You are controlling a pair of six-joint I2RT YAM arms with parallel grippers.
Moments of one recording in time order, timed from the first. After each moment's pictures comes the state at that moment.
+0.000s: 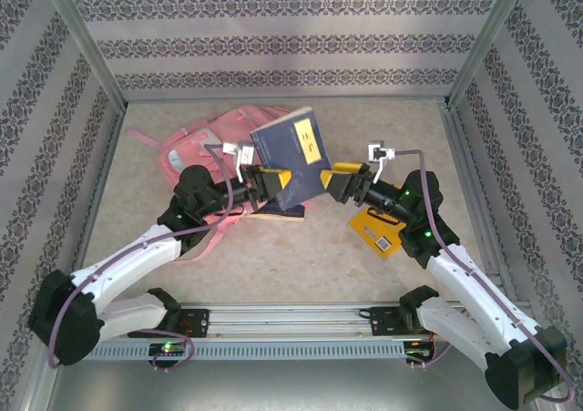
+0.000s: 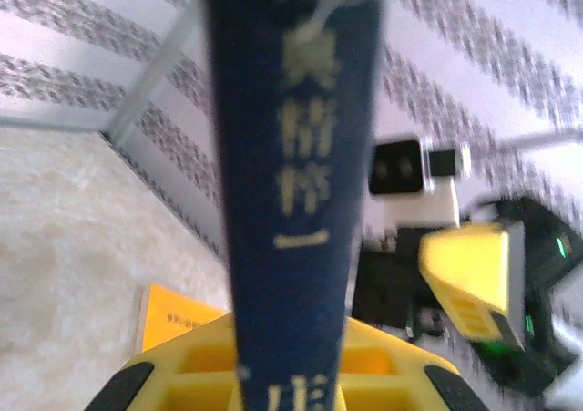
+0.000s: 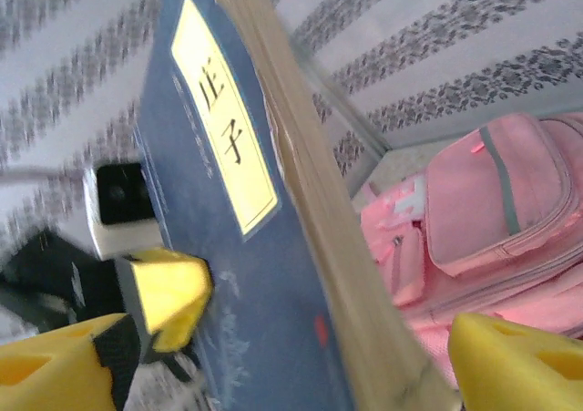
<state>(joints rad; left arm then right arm) -0.59 1.18 0.71 0.60 0.51 -0.77 0.41 0.87 0.62 0.30 -0.52 0.82</state>
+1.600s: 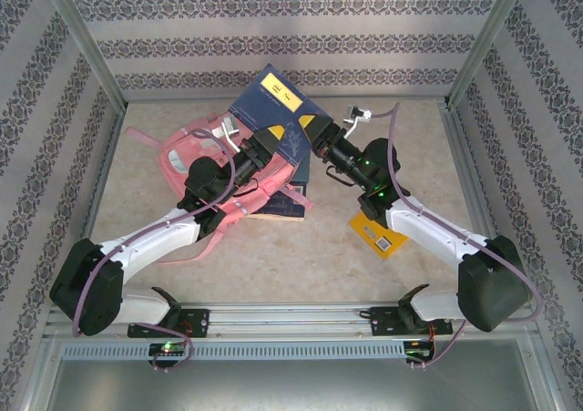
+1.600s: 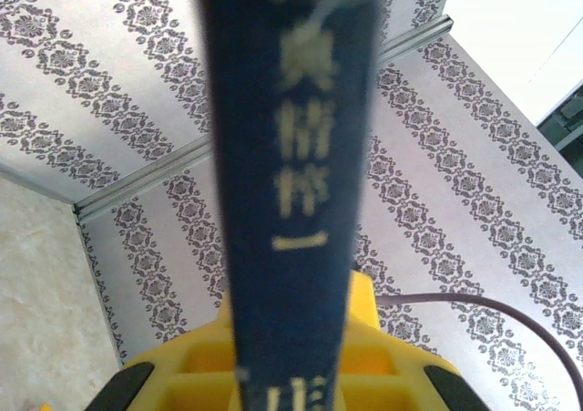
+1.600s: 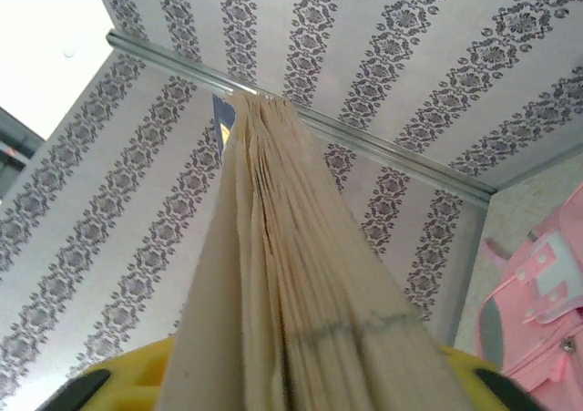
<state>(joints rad) -0.59 1.33 0.79 0.83 0.23 -1.18 0.53 1.34 0.86 0.72 -0.31 1.29</state>
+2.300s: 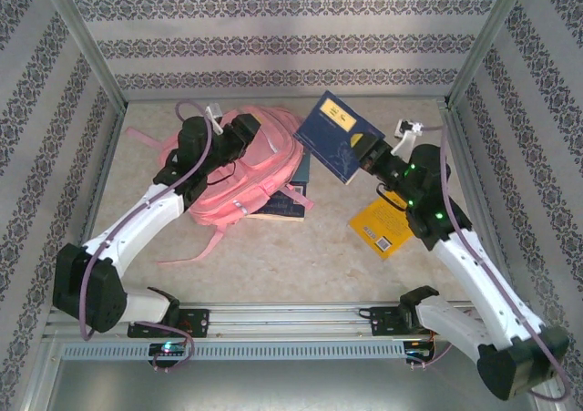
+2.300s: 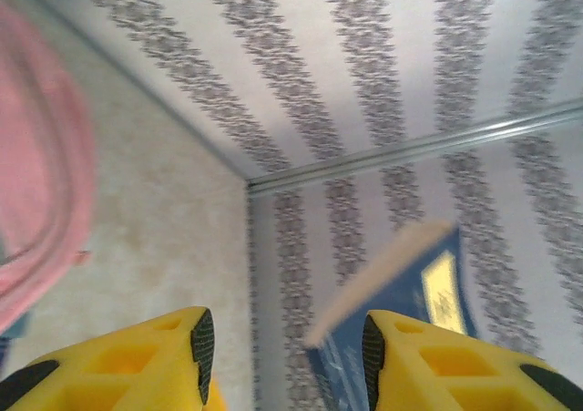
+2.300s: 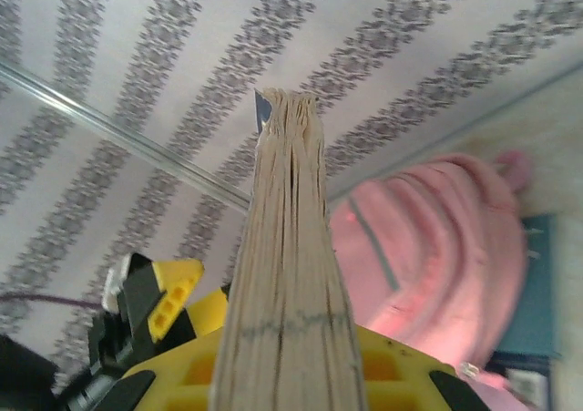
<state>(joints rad) -0.37 1.36 1.07 0.03 0.28 -1.16 0.33 0.90 0.88 -0.12 -0.24 0.90</state>
